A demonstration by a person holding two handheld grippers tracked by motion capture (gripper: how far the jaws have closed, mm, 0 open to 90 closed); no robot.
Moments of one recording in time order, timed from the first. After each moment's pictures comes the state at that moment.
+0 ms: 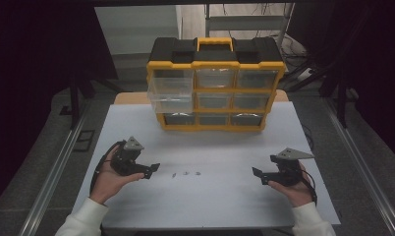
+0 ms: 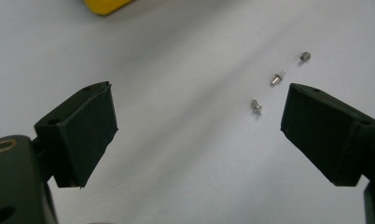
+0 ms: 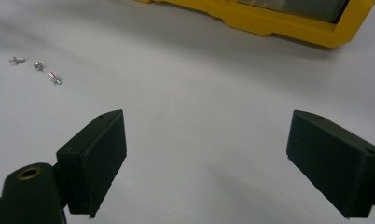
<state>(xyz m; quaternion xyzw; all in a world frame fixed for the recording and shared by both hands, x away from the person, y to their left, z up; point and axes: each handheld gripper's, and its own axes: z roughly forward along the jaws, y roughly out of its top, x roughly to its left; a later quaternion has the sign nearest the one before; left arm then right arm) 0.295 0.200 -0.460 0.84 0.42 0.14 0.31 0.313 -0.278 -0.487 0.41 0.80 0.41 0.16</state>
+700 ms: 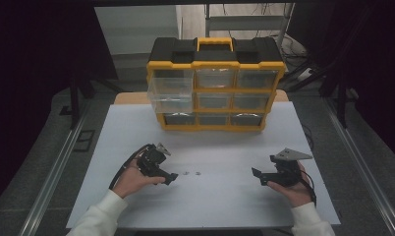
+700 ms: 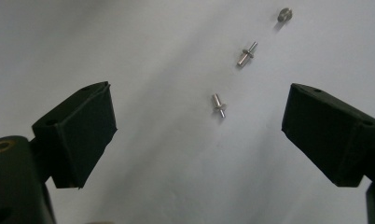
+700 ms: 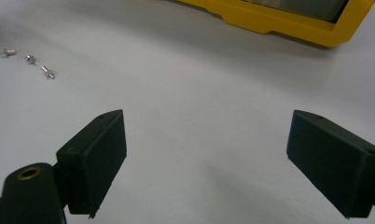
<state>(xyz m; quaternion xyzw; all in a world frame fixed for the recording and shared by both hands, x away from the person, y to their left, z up) 0.323 0.141 -0.497 0.90 0.37 0.06 0.23 0.312 -0.275 -0.488 0.40 0.80 0.40 0.18</state>
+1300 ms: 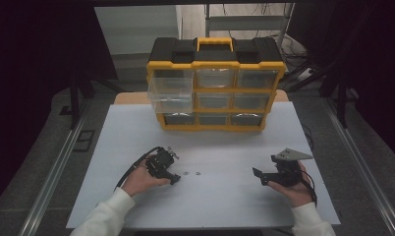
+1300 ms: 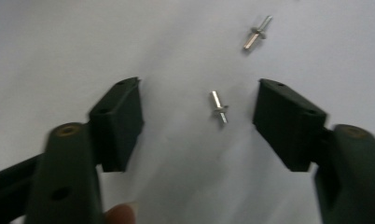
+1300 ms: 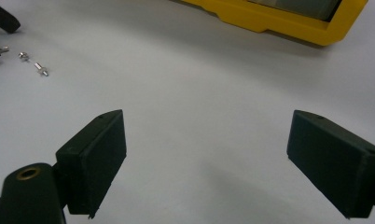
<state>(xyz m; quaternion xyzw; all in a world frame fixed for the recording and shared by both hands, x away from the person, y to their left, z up) 0.332 0.123 -0.515 0.92 0.36 0.04 0.18 0.312 -0.277 -0.489 0.40 0.80 0.40 0.18</state>
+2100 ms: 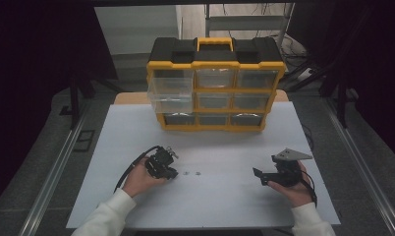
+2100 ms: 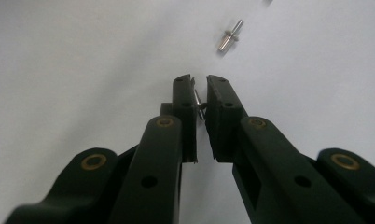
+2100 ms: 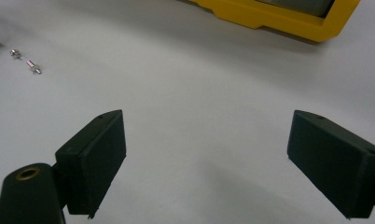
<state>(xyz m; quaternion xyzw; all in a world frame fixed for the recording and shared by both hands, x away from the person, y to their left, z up) 0.331 0.127 -0.506 0.91 0.35 0.00 0.21 0.313 -0.277 -0.490 0.41 0.80 0.39 0.19</state>
